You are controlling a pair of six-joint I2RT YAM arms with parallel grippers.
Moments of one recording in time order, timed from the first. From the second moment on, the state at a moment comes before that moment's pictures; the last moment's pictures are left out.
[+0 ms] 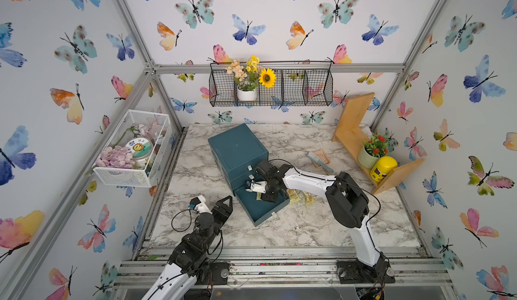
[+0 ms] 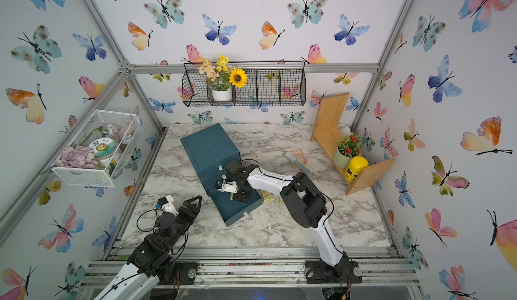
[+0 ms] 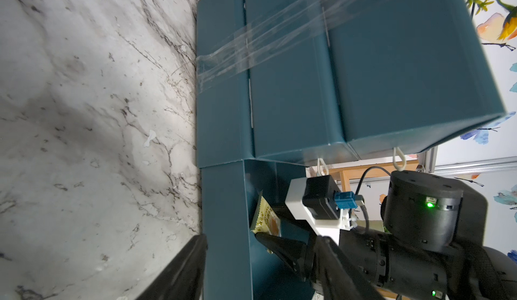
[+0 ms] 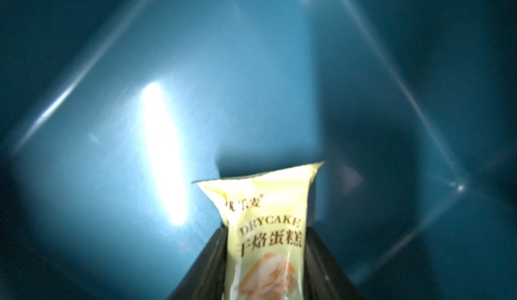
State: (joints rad) left arm -0.53 0.27 0.09 -0.15 -0.20 -1.22; right arm 0.92 2.15 1.61 -0.70 -0.04 -0.59
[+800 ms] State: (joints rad) left arm -0.53 0.27 0.09 -0.15 -0.20 -1.22; right arm 0.92 1.83 1.36 -0.56 -0.04 -0.53
